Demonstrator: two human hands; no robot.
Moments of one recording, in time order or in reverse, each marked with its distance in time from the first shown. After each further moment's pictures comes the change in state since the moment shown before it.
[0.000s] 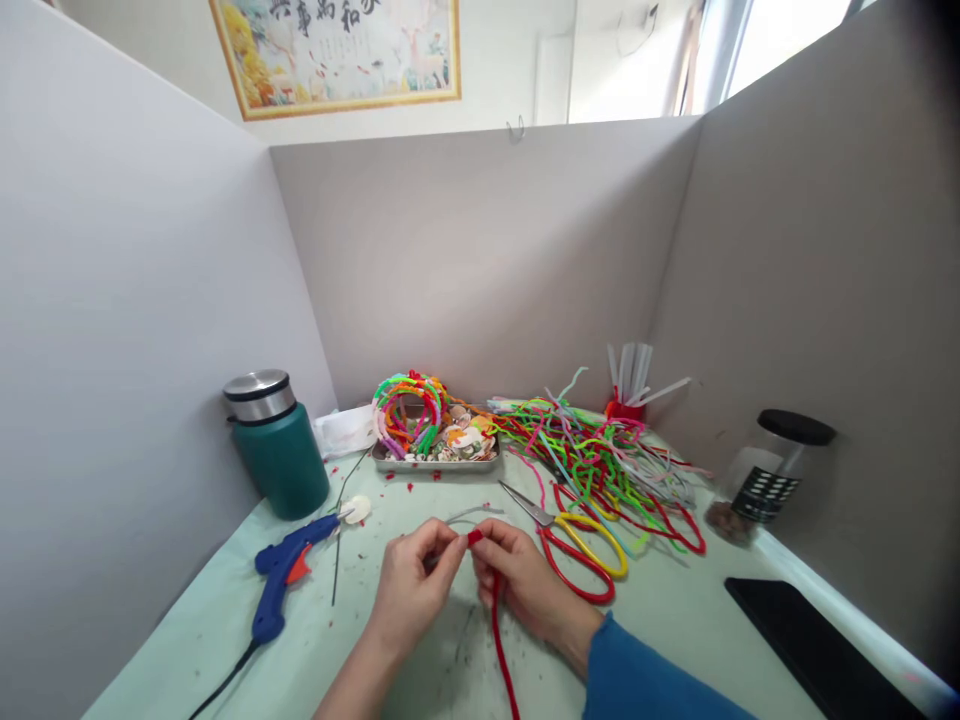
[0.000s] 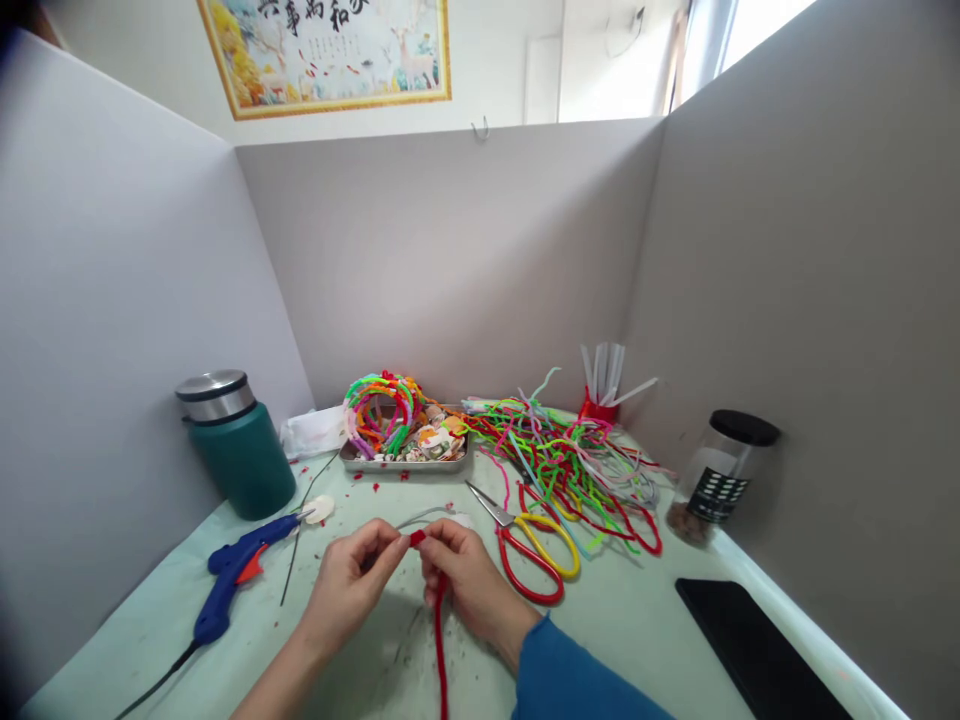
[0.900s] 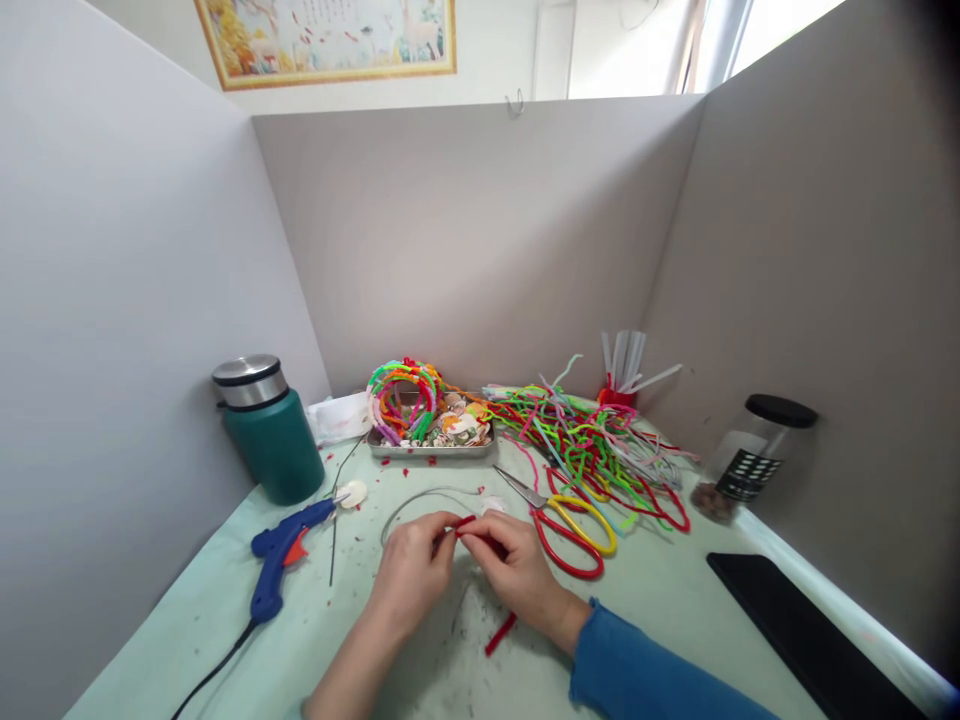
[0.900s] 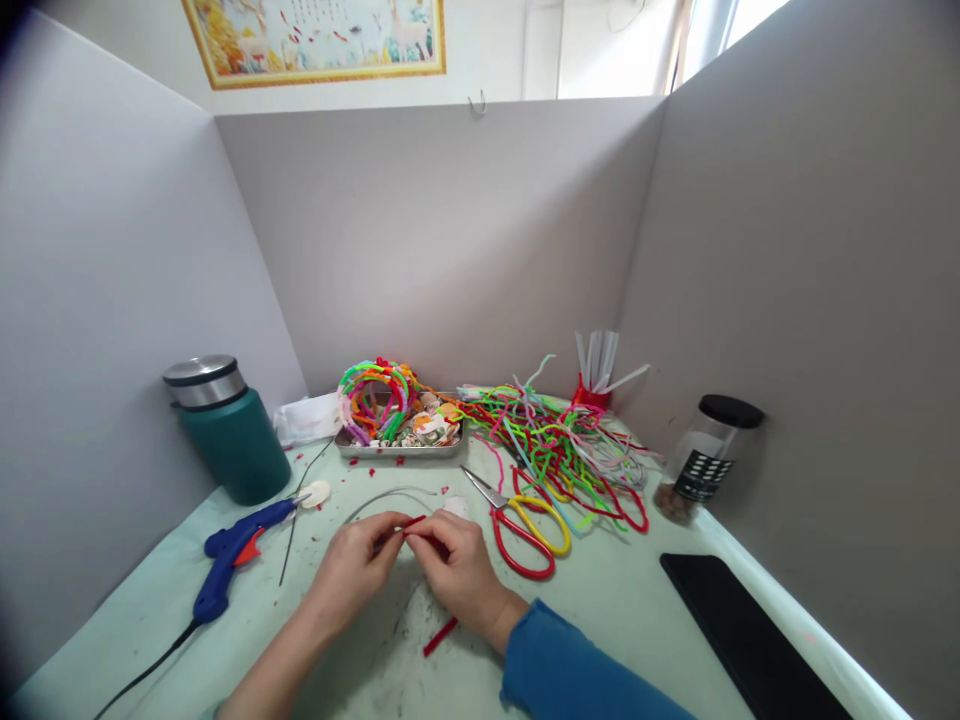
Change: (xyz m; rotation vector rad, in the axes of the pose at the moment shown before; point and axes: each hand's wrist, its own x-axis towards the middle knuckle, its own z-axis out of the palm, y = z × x) left_hand 0.001 -0.004 0.002 0.257 -0.121 0.000; right_hand -0.014 -0.005 0.005 -0.962 0.148 -0.628
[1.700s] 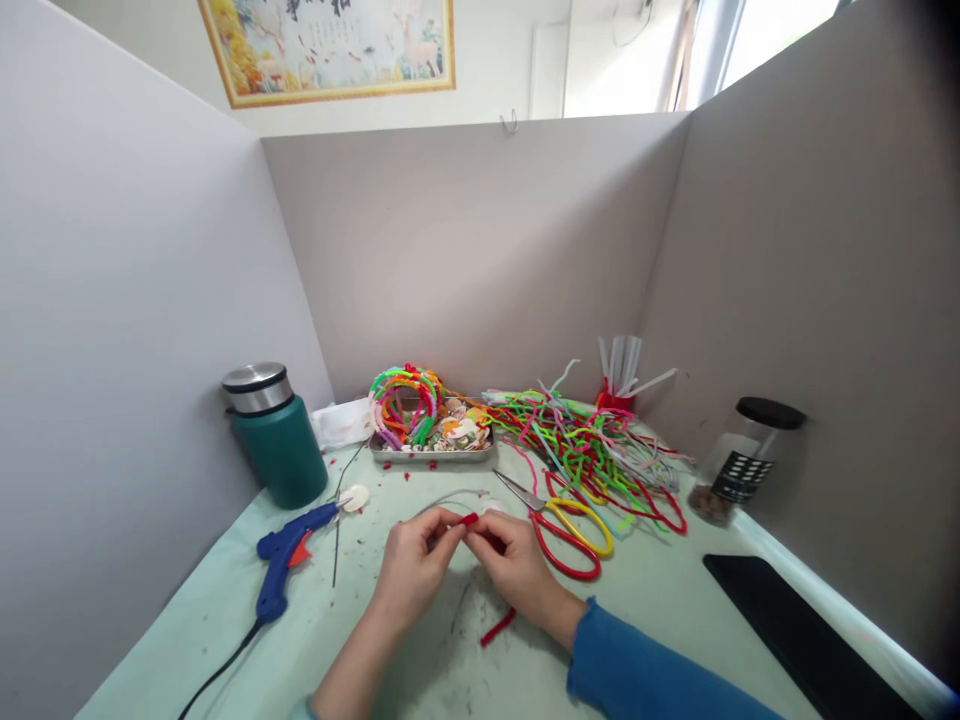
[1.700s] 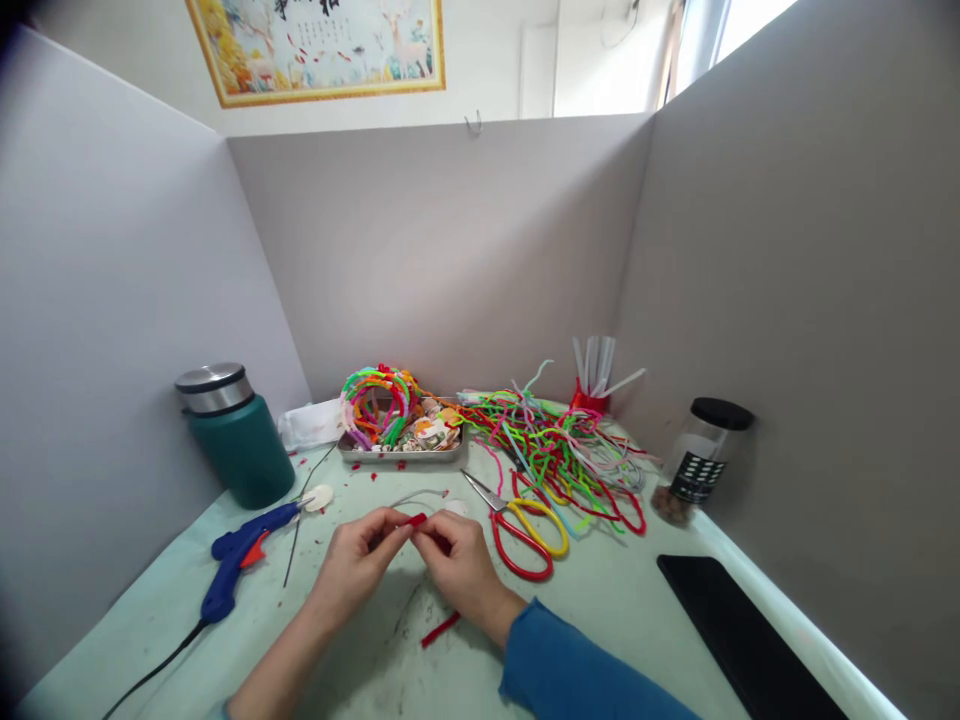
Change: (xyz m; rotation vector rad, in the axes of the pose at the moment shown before) left_hand 0.001 -0.002 0.003 -0.234 0.059 -0.034; right_hand 0.001 0.002 0.000 0.041 -0.002 0.124
